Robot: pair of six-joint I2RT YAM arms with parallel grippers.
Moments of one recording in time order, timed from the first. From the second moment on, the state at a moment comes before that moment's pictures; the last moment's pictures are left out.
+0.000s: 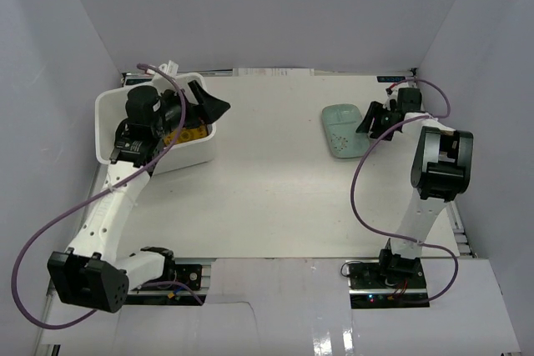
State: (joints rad) left arm -0.18 1.15 1.12 -0.20 0.41 -0.56; right arm -0.12 1.96 1.30 -0.26 -0.39 0.17
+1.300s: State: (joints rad) left arm -0.65 1.50 1.16 -0.23 0.38 -0.59; right arm 0.19 1.17 0.84 -0.04 -0.60 0.47
